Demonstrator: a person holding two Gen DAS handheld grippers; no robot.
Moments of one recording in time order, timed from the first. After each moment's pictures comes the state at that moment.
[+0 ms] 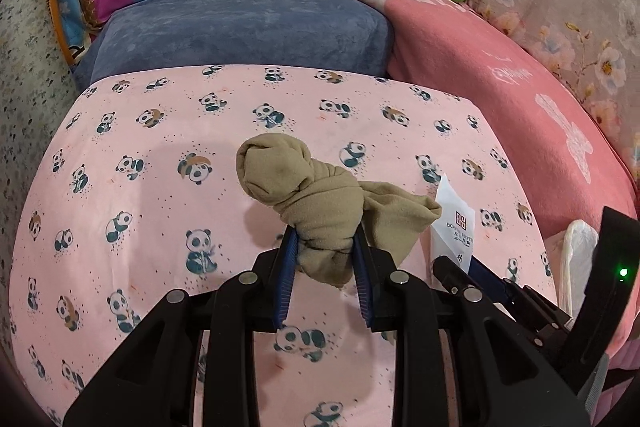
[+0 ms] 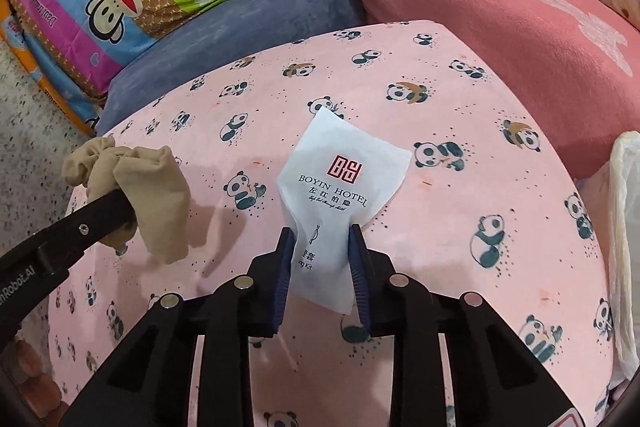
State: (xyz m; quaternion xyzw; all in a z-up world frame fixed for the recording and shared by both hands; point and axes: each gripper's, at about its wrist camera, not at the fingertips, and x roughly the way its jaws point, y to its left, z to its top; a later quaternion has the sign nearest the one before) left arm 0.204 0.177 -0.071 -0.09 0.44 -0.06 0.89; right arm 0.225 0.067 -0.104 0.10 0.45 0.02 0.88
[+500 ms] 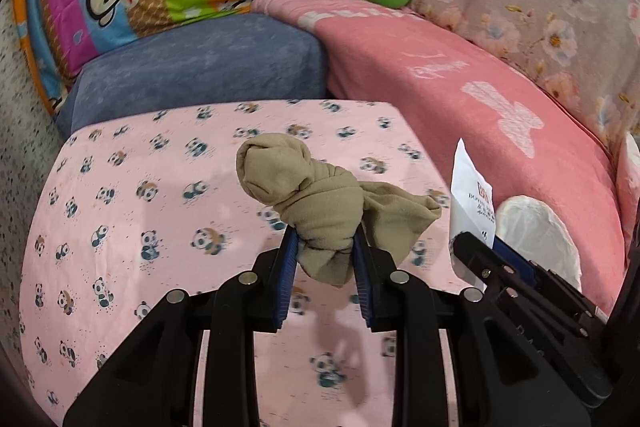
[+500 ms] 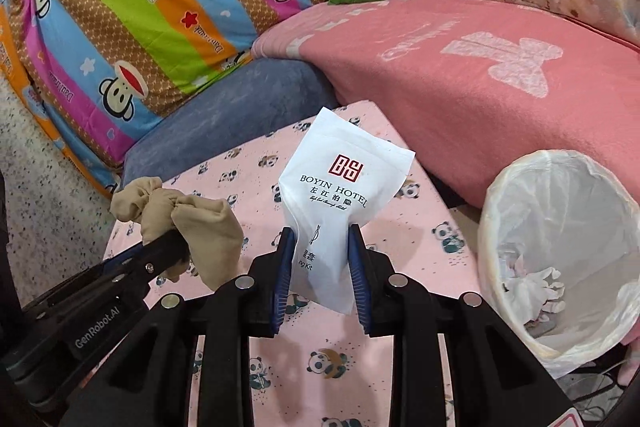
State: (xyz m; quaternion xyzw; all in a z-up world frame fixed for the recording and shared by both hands) left arm 0.159 0.096 -0.017 -0.04 0.40 -0.11 0.91; right arm 0.150 -0.024 -0.025 0.16 0.35 0.00 0.92
